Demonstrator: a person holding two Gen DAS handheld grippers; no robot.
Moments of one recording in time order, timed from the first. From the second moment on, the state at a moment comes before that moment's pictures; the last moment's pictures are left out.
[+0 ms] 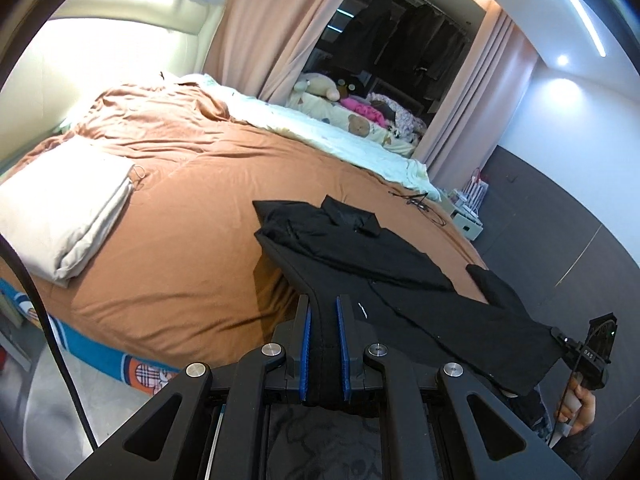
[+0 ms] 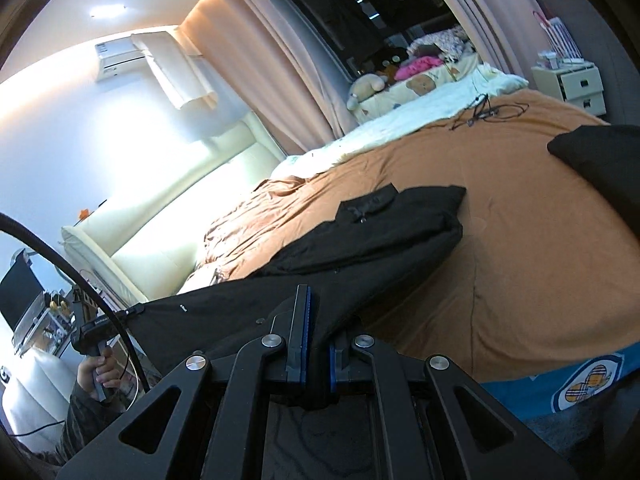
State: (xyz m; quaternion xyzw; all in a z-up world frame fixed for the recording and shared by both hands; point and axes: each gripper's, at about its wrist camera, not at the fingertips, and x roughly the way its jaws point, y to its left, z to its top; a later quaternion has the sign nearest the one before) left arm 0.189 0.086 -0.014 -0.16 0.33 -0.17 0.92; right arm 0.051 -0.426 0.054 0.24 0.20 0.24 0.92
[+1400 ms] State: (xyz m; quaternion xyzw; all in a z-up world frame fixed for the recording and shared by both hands) left arm 0.343 0.077 0.035 -0.16 0.31 -0.17 0.92; right arm 0.209 -0.420 0.103 0.23 0.18 0.20 0.94
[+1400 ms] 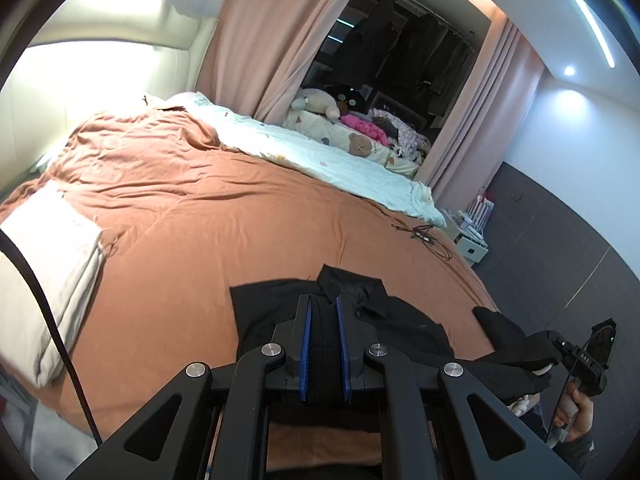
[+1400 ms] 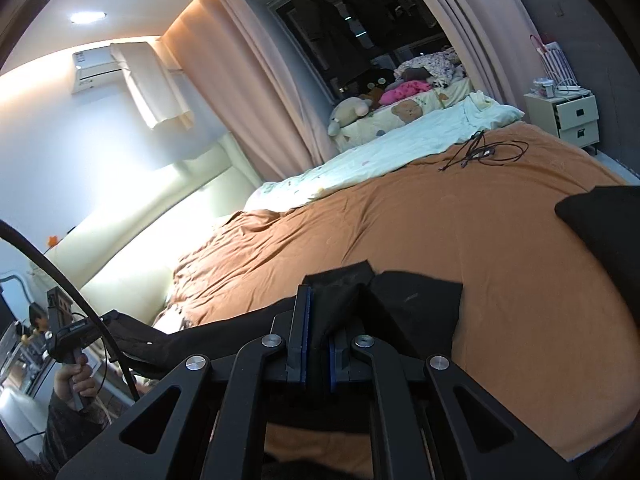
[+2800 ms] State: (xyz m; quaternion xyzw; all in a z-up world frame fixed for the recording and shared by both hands) left arm 0.588 0.042 -0.102 -0.10 0.45 -0.11 0.88; right arm 0.407 -0.338 0.104 0.21 0.30 0.09 0.93
